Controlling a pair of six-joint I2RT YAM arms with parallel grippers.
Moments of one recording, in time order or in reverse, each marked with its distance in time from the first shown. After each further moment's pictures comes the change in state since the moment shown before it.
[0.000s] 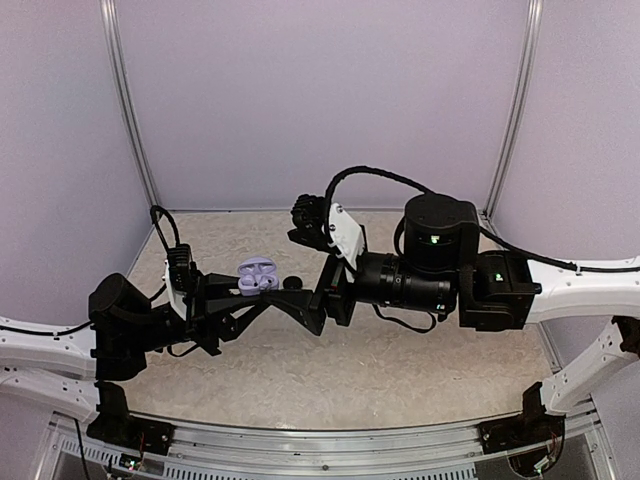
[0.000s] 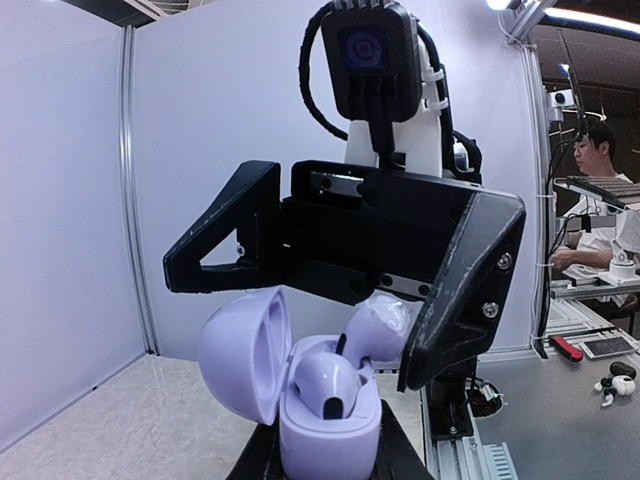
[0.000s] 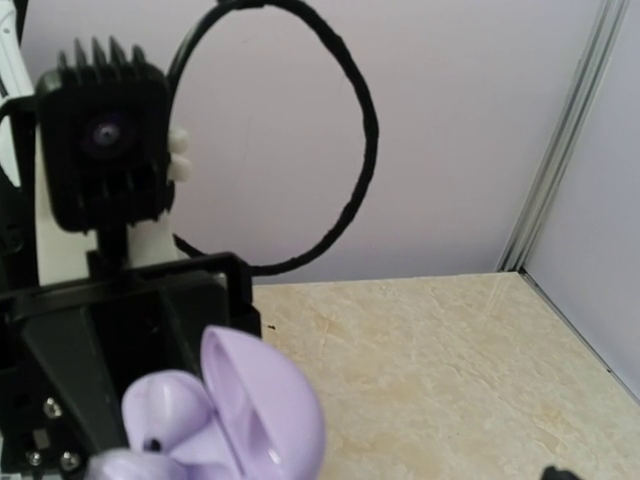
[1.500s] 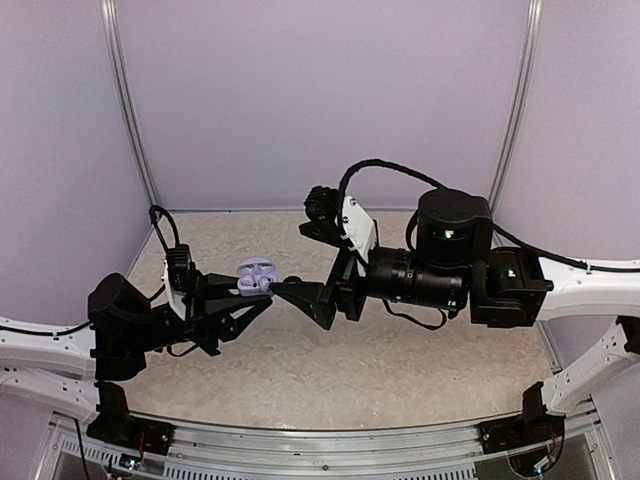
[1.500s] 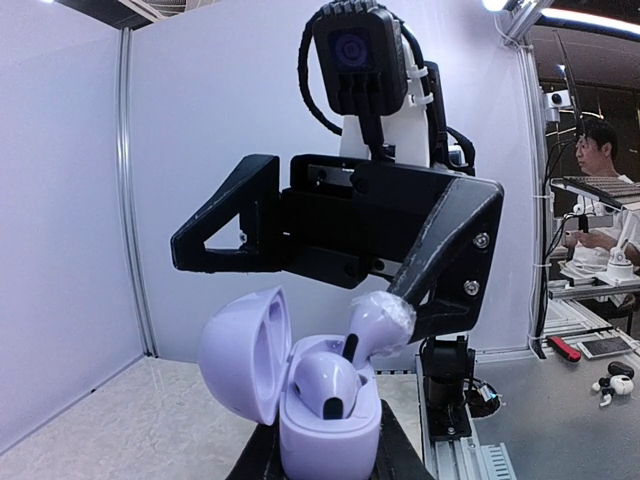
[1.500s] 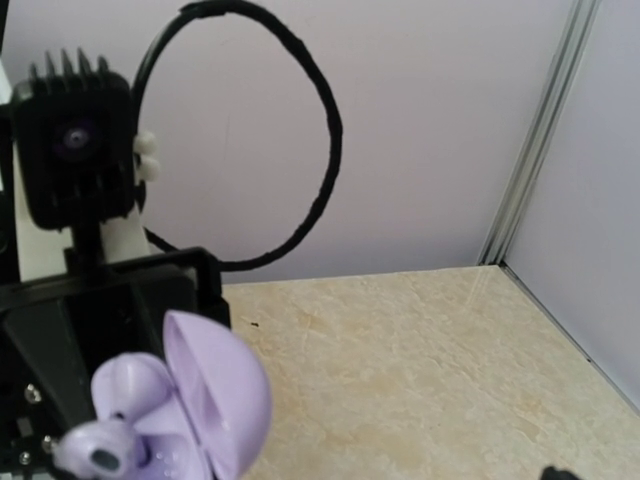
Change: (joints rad) left arm 0.000 -0.003 0.000 0.001 0.007 0.000; right arm -0.013 -0.041 -0.008 -0.031 0.026 0.008
